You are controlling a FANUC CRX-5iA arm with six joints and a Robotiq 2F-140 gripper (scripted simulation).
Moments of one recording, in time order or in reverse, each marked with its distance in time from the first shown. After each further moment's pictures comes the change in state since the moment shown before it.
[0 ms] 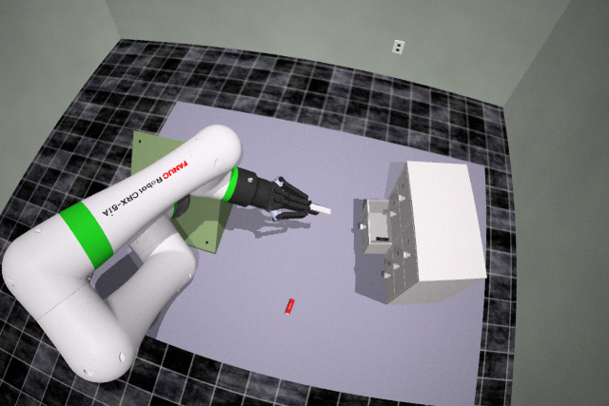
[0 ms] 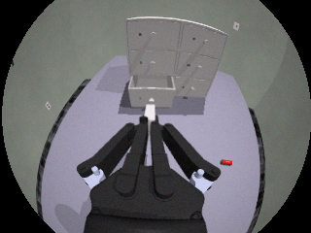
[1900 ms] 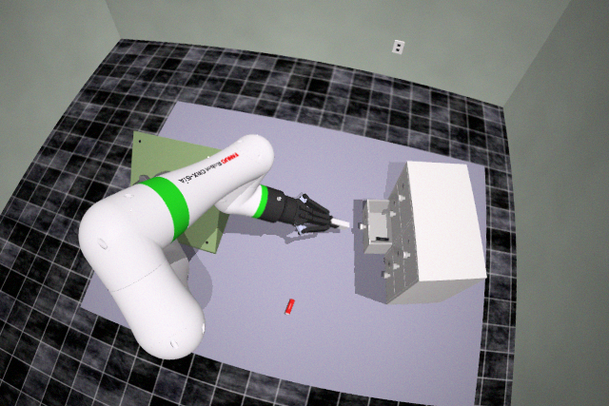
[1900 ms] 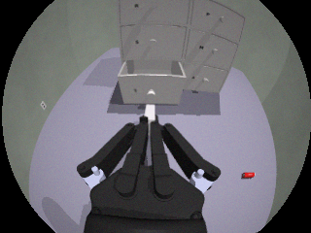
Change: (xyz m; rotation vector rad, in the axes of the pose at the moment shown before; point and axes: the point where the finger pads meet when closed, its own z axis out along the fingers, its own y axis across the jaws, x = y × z) arm -0.048 -0.001 0.105 0.001 0.000 0.002
